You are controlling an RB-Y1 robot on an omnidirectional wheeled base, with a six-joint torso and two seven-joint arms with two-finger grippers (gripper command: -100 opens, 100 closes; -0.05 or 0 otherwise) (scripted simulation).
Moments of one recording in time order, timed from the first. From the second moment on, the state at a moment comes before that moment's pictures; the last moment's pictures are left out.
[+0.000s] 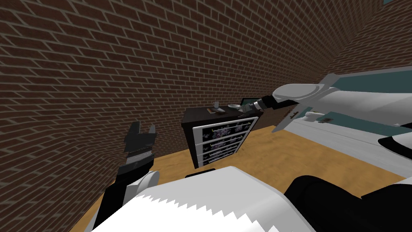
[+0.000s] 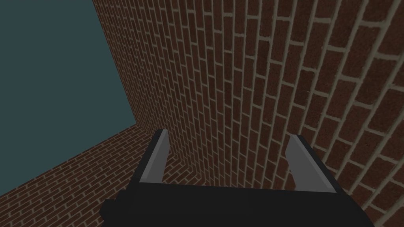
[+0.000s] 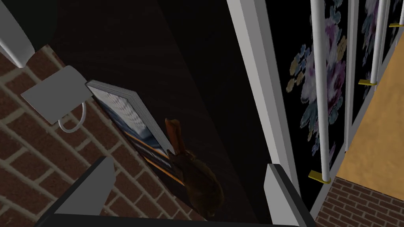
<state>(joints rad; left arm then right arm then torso) 0.52 0.00 -0.01 -2.38 0.09 -0.41 -0.08 0.84 -1.93 -0.97 -1.46 0.81 -1.02 -0.04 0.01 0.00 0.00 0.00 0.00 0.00</state>
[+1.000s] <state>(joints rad) 0.52 0.00 -0.01 -2.38 0.09 -0.41 -0.08 0.95 -2.23 -1.04 -1.33 0.95 -1.11 -0.03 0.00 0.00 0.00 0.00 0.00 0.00</state>
